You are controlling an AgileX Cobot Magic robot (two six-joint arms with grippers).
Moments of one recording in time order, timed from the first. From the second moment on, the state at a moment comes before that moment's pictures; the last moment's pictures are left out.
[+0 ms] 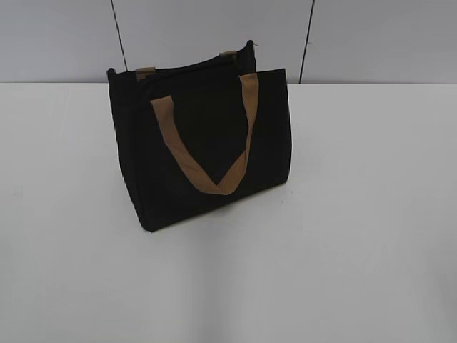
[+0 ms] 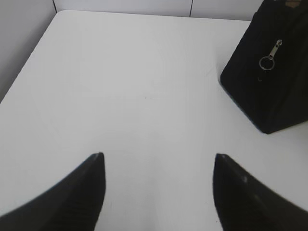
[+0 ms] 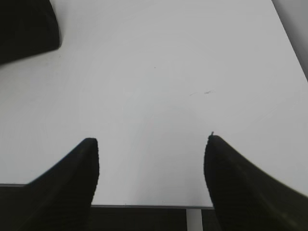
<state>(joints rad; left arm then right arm) -0.02 -0.01 -0.54 -0.02 1.07 -0.02 -0.01 -0.01 -0.47 0.06 1.10 -0.09</state>
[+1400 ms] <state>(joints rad) -0.15 0.60 -0.37 -0.07 -0.02 0.01 -0.01 -0.01 -0.47 0.06 1.09 -0.09</state>
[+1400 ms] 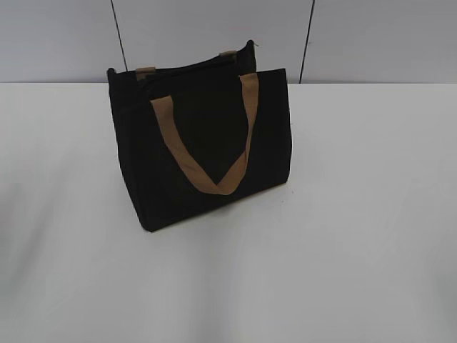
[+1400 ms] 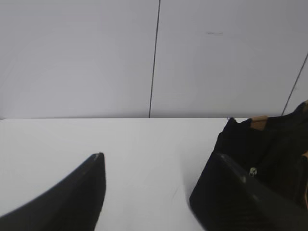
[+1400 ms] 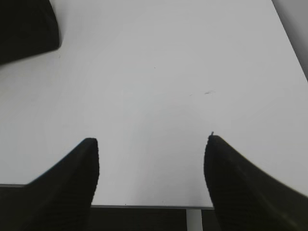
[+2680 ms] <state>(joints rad) -0.29 1.76 -0.38 0.25 -0.96 -0.09 -0.01 -0.01 -0.47 0.06 1.09 -0.09</state>
